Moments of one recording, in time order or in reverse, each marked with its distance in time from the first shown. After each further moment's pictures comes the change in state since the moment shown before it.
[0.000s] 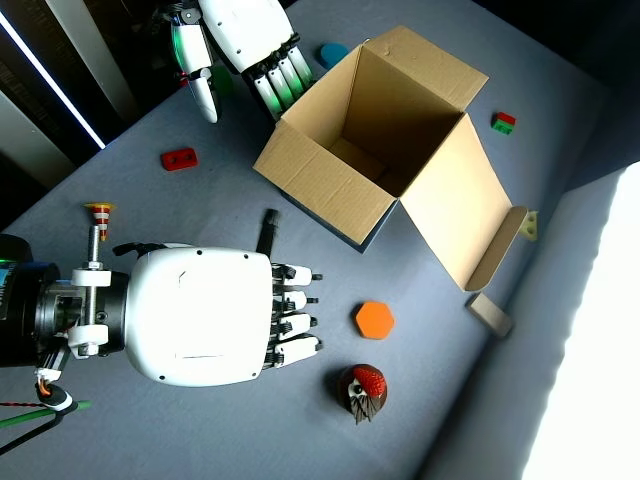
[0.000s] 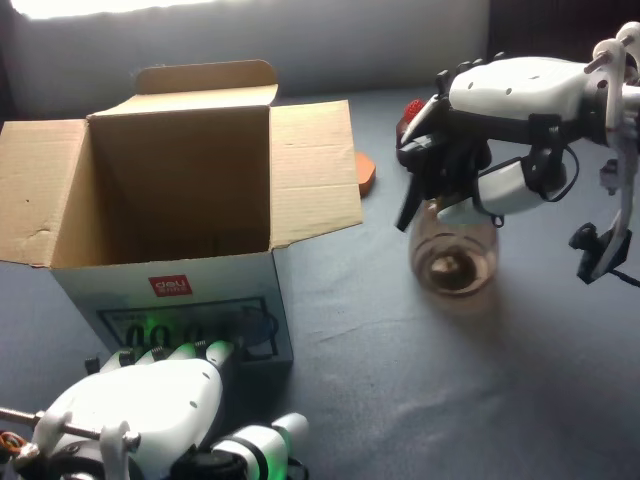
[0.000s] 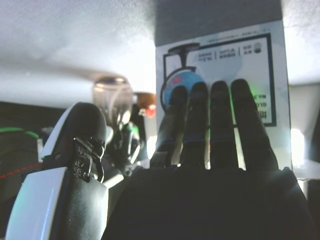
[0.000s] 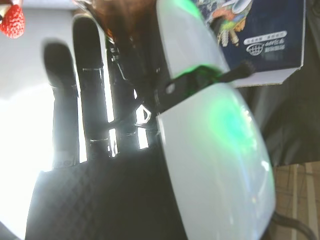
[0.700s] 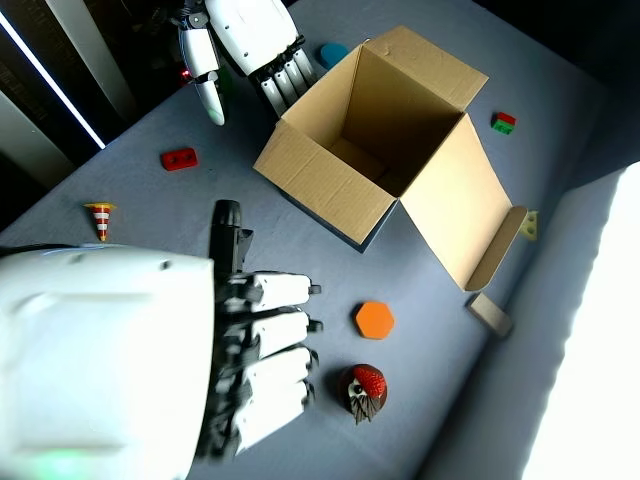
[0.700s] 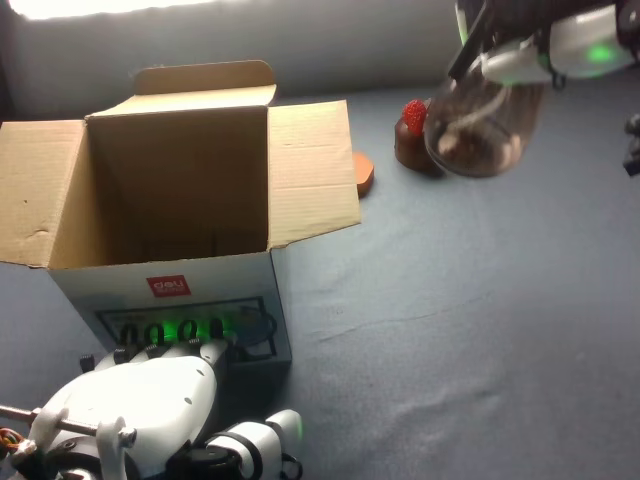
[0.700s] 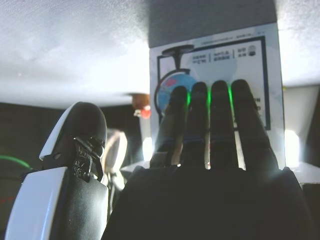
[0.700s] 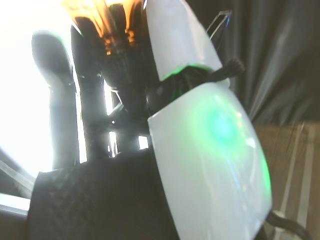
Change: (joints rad) left arm 0.003 0.000 0.009 -0.001 0.002 -0.001; right arm 0.211 0.171 -0.078 -0.005 0.061 0.089
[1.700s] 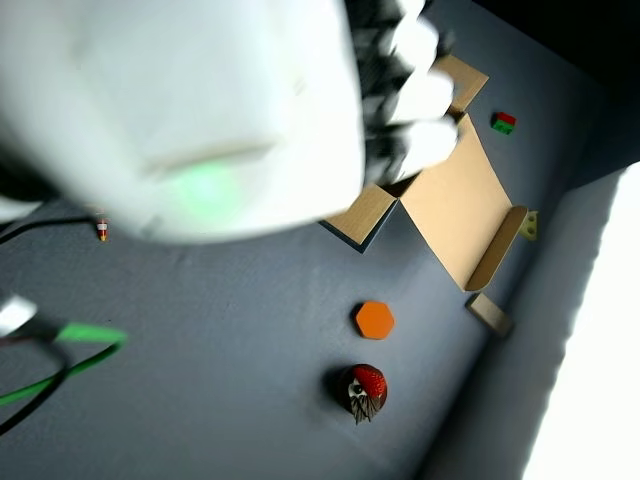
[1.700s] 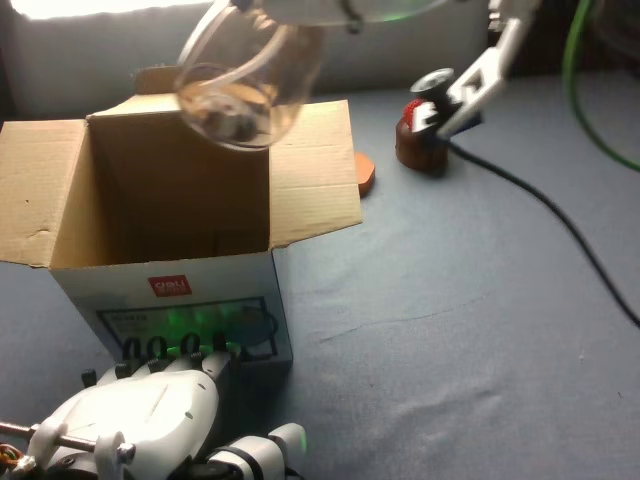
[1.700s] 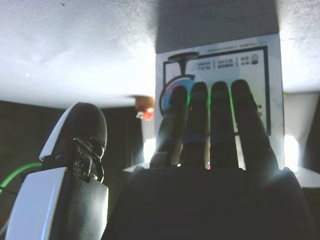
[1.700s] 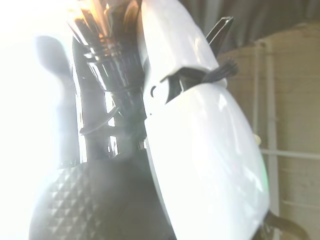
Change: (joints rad) left arm 0.017 0.000 -0.017 0.003 0.001 -0.026; right arm 0.063 -0.296 0.096 -0.005 0.237 0.195
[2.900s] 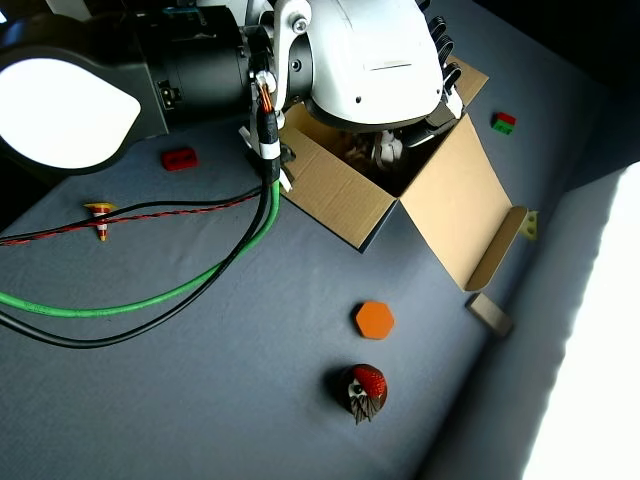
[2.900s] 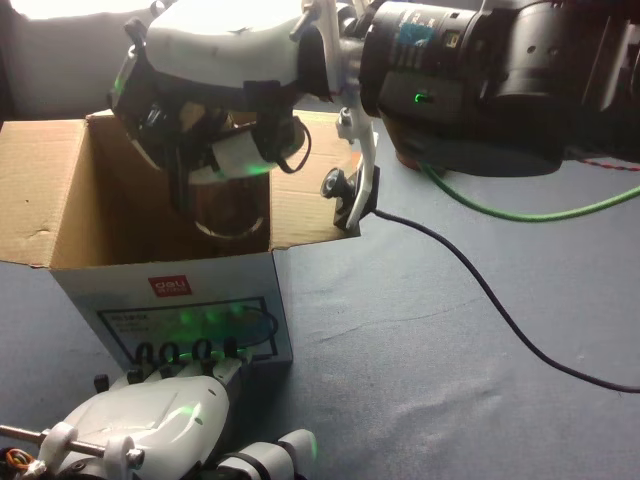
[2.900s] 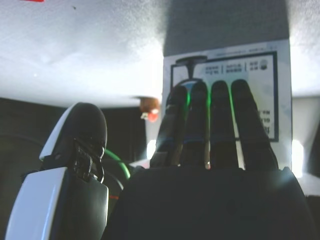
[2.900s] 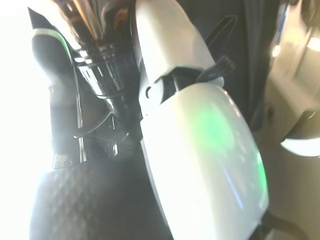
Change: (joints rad) left arm 0.012 -0.014 0.008 0.016 0.019 -0.022; right arm -0.076 -0.248 0.050 0.036 -0.243 -0.536
